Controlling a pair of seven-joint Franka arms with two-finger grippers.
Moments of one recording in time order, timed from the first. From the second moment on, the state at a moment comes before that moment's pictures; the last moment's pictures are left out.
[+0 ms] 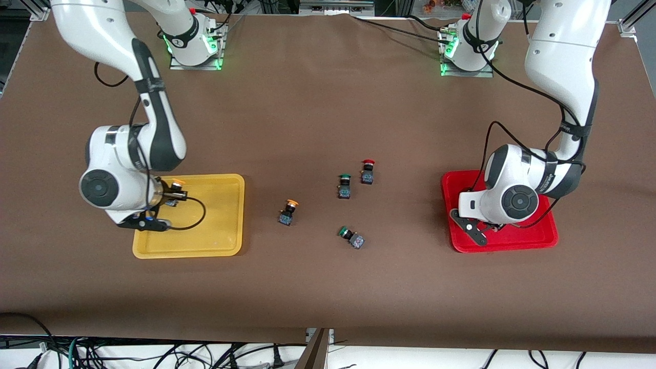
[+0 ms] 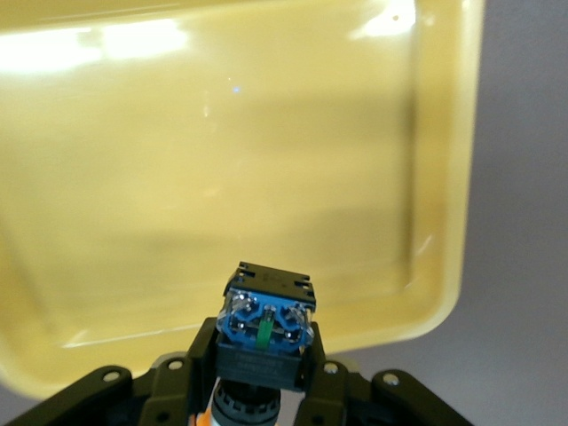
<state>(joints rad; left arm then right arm) -0.12 0.63 -0.05 -1.65 0.15 2.06 0.60 0.36 0.58 -0.30 -1.65 0.09 1.97 0.12</state>
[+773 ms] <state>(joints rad) -0.18 0.56 -0.35 -1.66 0.13 2.02 -0.13 0.30 0.73 -0.30 -1.65 0.09 2.16 0.01</state>
